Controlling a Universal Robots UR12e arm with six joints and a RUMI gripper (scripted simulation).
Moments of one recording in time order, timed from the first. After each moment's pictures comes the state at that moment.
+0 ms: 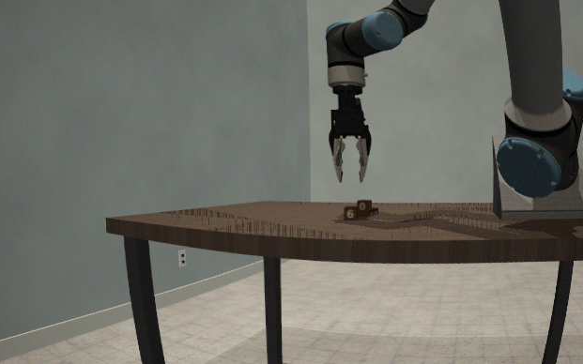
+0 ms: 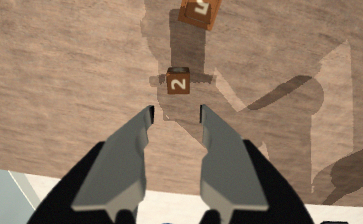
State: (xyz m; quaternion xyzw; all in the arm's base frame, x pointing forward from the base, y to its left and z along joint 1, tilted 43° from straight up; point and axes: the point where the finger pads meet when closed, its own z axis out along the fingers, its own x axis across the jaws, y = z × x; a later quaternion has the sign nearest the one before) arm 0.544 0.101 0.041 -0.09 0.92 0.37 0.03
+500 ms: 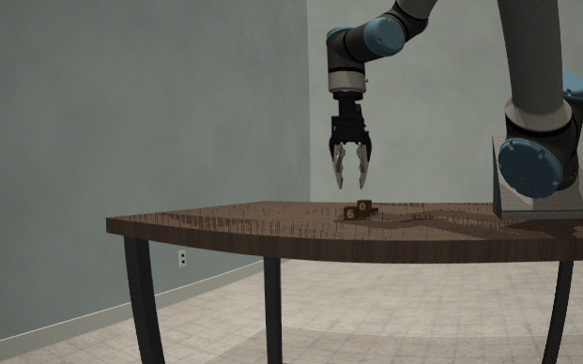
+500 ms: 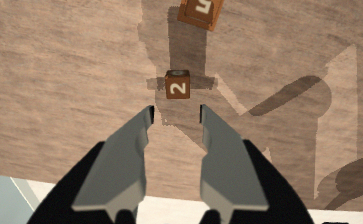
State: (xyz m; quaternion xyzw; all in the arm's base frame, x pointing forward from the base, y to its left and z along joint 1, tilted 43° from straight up) arm 0.544 0.111 0.030 -0.09 0.92 0.37 0.03
